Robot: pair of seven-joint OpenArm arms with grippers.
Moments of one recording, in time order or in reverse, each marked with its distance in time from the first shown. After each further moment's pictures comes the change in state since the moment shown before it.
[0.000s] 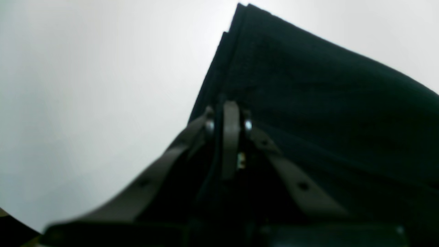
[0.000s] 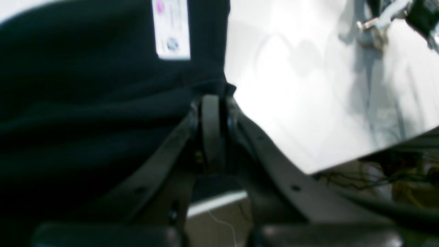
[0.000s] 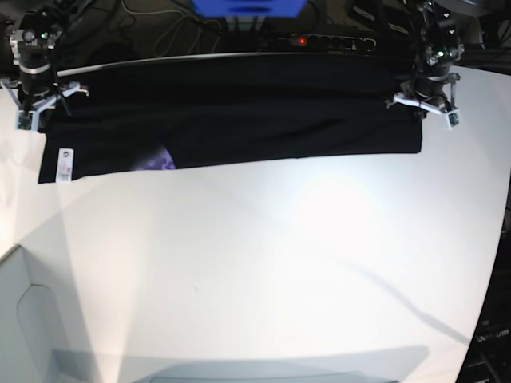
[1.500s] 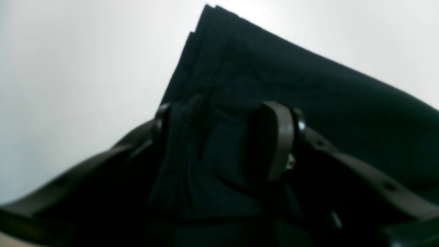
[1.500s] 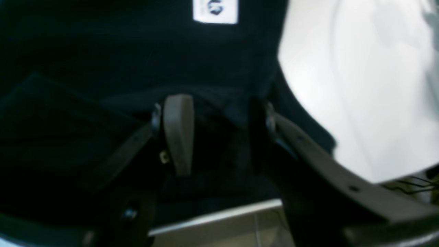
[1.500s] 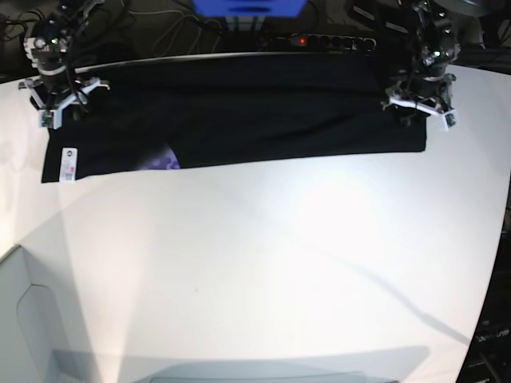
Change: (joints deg) left arm 1.5 2.0 -0.4 2.1 0.3 -0.3 0.8; right arm -1.5 1.1 -5.8 -9.7 1.6 0.0 0.3
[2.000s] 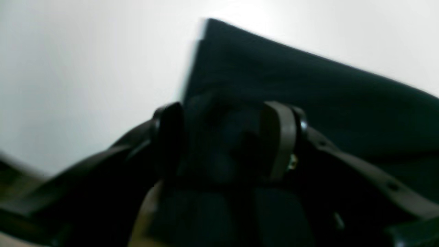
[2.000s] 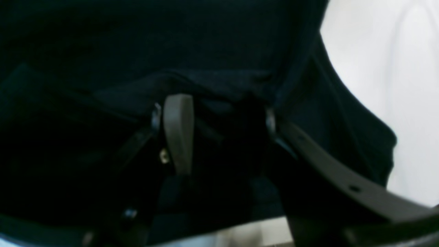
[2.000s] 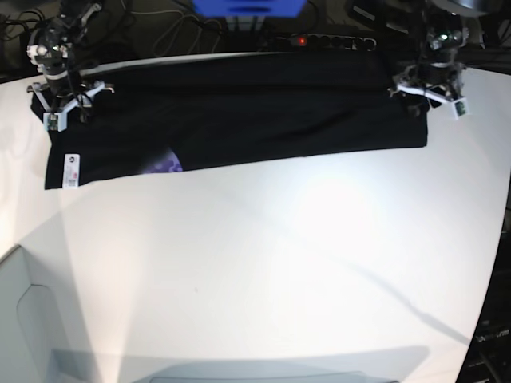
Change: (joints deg) left arm 6.5 0.0 -3.5 8.9 0.3 0.6 1.8; right arm 1.5 2.2 -1.4 -7.1 0.9 -0.1 2.1
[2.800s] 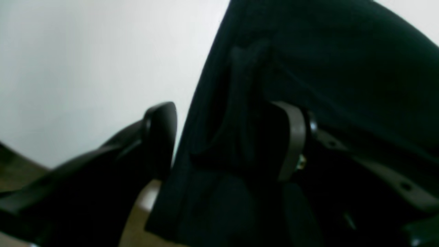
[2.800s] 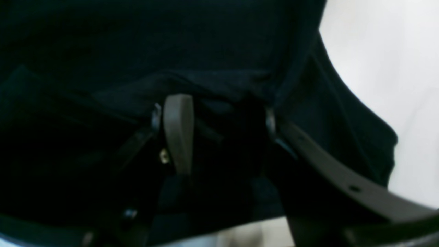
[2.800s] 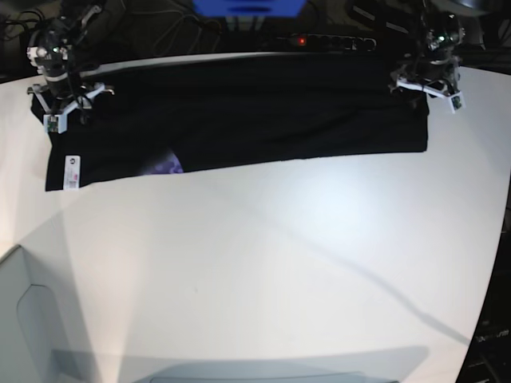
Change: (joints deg) left arm -2.6 0.0 1.0 -9.7 -0.3 -0.3 -2.8; right arm 0.7 0.0 0.0 -0.2 0.0 0.0 -0.4
